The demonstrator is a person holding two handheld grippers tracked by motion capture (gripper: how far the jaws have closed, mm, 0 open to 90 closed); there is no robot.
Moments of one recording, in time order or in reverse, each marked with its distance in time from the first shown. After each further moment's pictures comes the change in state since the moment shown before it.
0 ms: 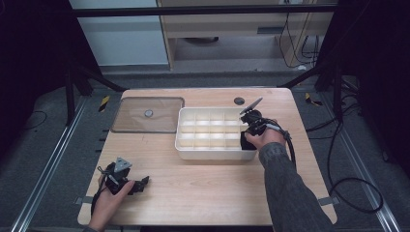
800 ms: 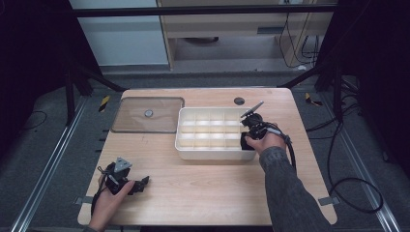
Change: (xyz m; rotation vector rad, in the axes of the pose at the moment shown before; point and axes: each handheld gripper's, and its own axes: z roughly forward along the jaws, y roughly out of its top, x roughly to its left) left arm 0.000 0.000 0.000 -0.001 0.000 0.000; right arm 0.002 -0.011 0.004 -0.019 0.007 -0.005
